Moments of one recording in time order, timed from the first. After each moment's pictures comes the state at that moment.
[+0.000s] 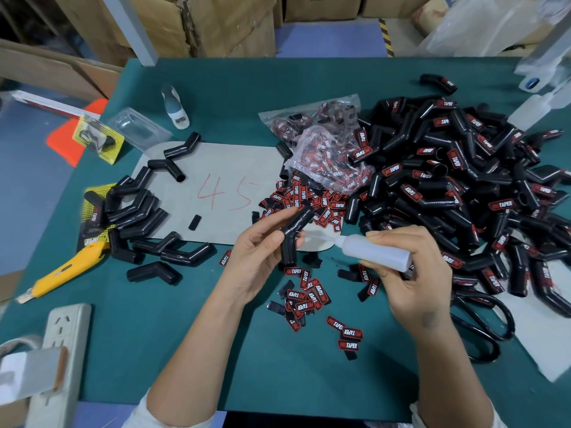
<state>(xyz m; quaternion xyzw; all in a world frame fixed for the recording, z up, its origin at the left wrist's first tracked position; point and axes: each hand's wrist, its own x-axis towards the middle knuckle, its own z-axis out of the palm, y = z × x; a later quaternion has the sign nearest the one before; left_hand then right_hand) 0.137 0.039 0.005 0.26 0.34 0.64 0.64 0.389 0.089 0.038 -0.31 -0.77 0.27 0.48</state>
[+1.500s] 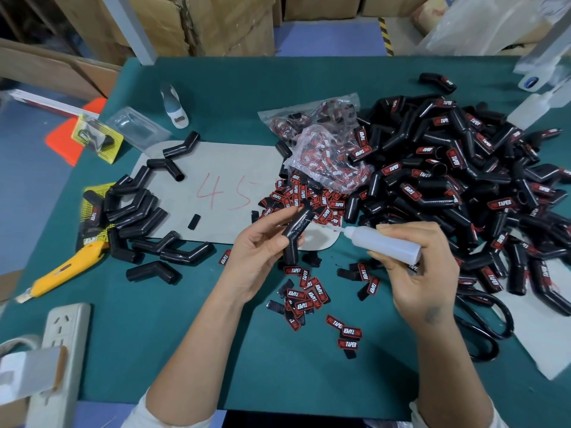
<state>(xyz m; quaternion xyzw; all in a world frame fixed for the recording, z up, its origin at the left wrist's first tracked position) 0.137 0.040 0.006 0.28 0.37 0.63 0.62 0.389 0.091 0.039 -0.34 -0.75 0.26 0.51</state>
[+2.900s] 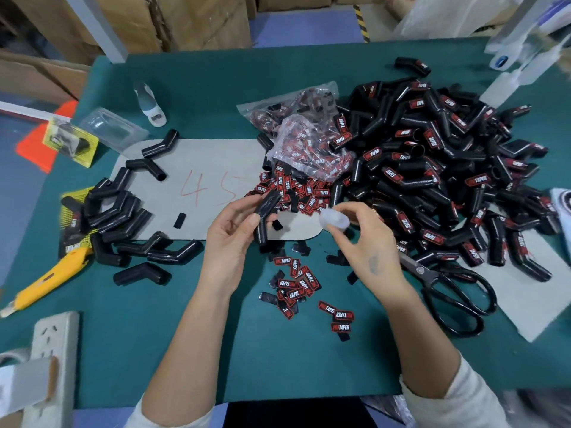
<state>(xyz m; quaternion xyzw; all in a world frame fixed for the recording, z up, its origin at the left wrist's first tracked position) 0.126 0.041 0.002 0.30 0.48 0.65 0.51 0.363 0.102 0.009 -0.53 -0.73 0.31 0.29</state>
